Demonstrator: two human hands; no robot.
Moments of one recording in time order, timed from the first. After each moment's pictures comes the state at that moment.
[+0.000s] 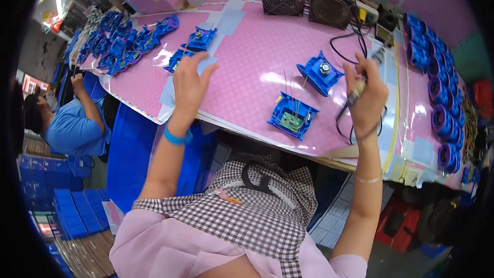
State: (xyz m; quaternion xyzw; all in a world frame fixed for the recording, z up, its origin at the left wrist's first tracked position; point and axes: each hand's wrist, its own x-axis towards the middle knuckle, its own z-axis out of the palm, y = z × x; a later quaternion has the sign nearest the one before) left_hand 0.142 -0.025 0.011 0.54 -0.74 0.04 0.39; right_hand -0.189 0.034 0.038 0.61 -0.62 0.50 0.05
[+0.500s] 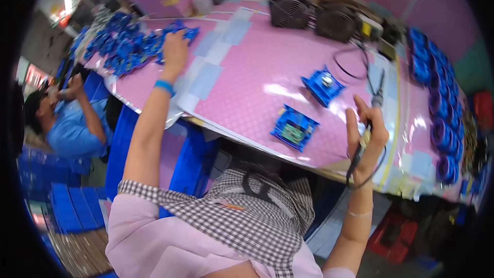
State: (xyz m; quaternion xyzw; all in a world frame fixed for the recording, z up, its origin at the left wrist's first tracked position) left_hand 0.246 -0.165 -0.018 0.59 -0.70 0.29 0.29; right_hand -0.185 0.089 0.041 0.59 -0.62 0.51 -0.07
